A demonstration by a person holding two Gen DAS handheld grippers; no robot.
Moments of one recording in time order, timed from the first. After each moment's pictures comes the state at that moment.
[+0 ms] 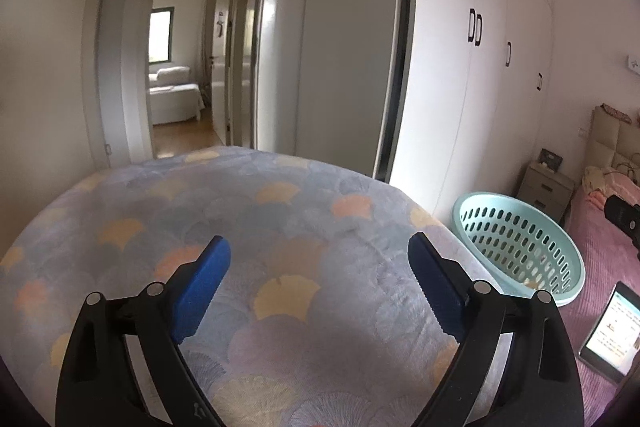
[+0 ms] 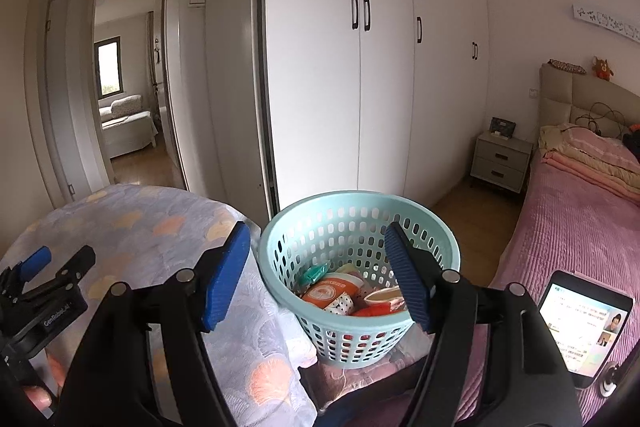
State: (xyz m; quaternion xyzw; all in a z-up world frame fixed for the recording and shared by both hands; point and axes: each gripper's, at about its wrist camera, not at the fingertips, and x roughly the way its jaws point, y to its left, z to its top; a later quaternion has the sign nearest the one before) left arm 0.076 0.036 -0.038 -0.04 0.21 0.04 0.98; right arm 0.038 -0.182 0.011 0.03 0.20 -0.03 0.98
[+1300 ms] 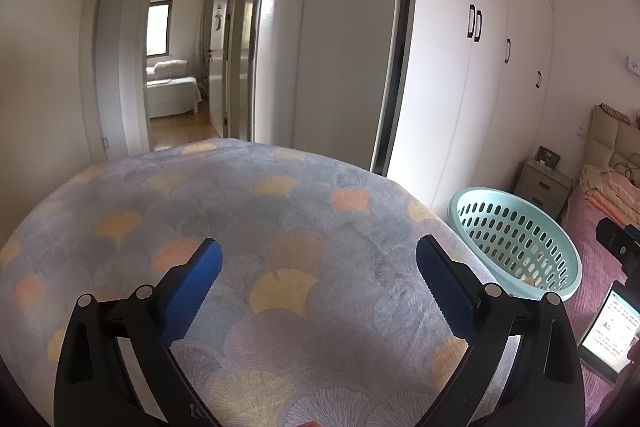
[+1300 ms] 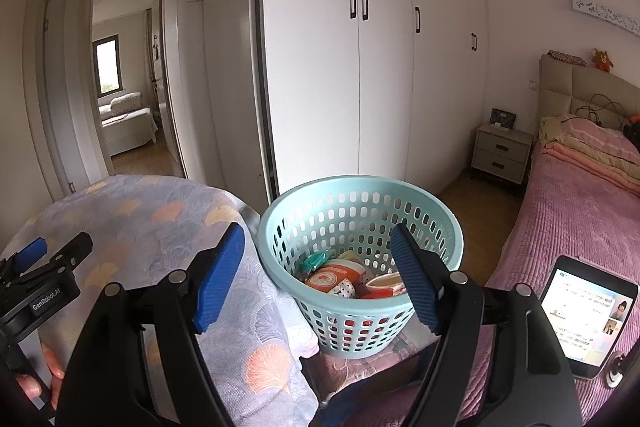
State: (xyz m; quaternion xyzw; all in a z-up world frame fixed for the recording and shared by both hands) left arm 0.079 0.042 -0.039 -0.05 0.22 0.03 0.97; right arm 0.037 -0.186 -0.002 0.04 0.21 -0.03 0.98
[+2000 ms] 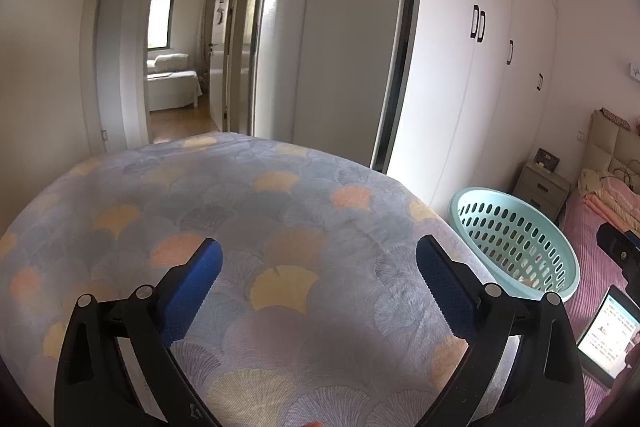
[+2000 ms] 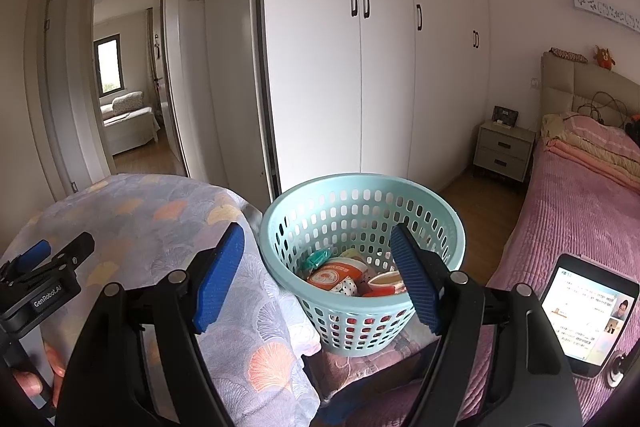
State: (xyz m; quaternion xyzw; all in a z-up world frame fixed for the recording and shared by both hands) left arm 0.082 0.045 -0.040 -0.06 0.23 0.03 0.97; right arm 0.036 -0.186 -0.003 0.05 0.22 -0.03 0.97
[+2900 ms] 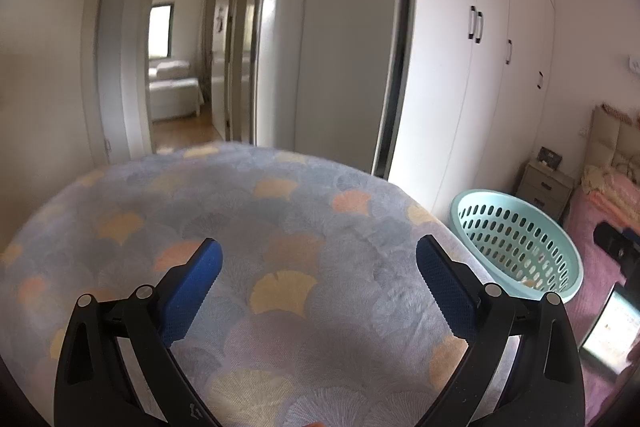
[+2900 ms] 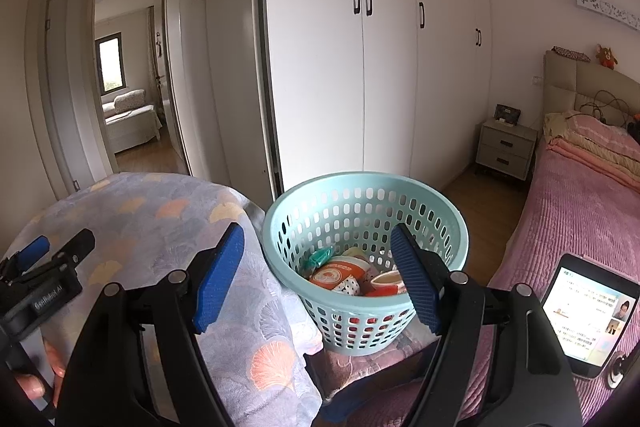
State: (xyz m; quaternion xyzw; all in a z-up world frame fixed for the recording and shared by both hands) left arm 0.078 0.036 -0.035 -0.04 0.22 0.04 0.97; right arm 0.039 -0.184 0.000 0.04 0.22 -0.02 0.97
